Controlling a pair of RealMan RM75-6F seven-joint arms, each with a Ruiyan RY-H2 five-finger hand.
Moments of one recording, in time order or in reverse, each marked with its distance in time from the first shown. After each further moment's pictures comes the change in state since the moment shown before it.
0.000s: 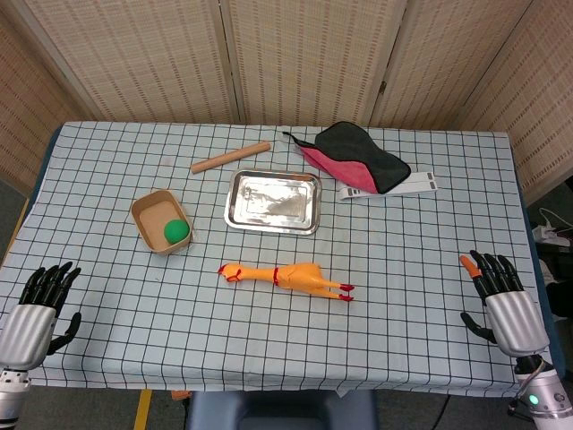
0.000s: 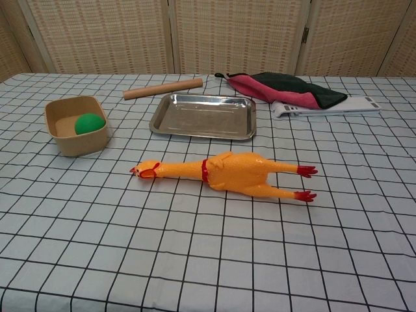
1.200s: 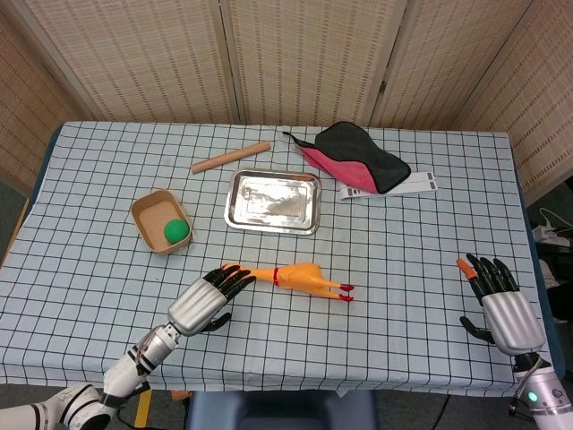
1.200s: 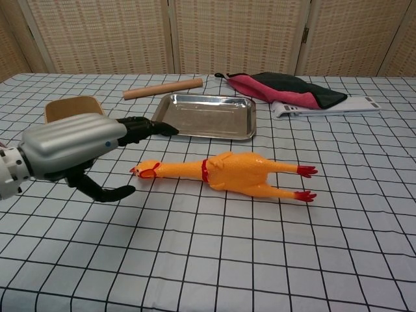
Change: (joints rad) left arm -0.458 -0.310 -0.096 -0.089 0.029 -0.551 0.245; right arm 0.018 0.031 -0.013 -0.028 0.041 -0.075 0.001
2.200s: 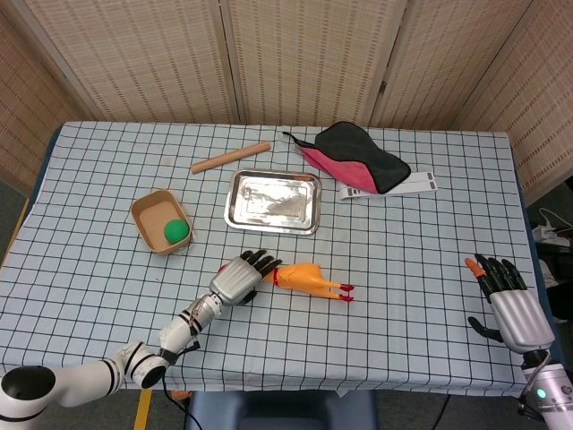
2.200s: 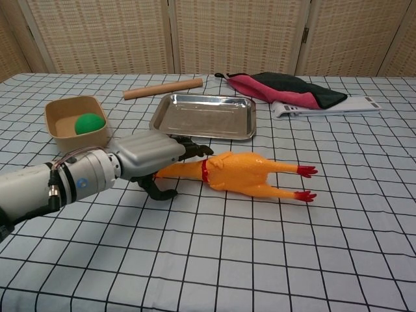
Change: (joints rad) left arm -0.252 -0.302 -0.039 0.469 -0.156 -0.178 0.003; right arm 0.013 0.049 -0.003 -0.022 0.046 -0.057 0.019
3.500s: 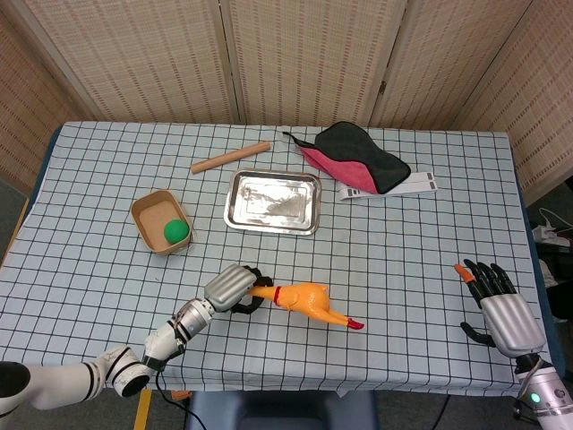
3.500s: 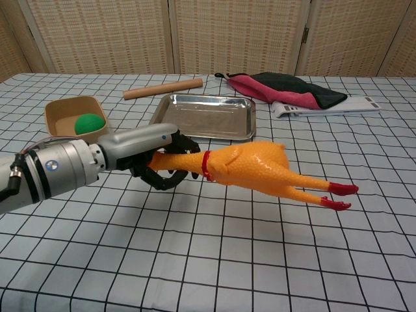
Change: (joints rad) left arm -0.002 0.170 0.074 -0.241 0.018 0.083 -0.542; right arm 0.005 -0.003 -0.024 -0.014 -0.054 -0.004 0.007
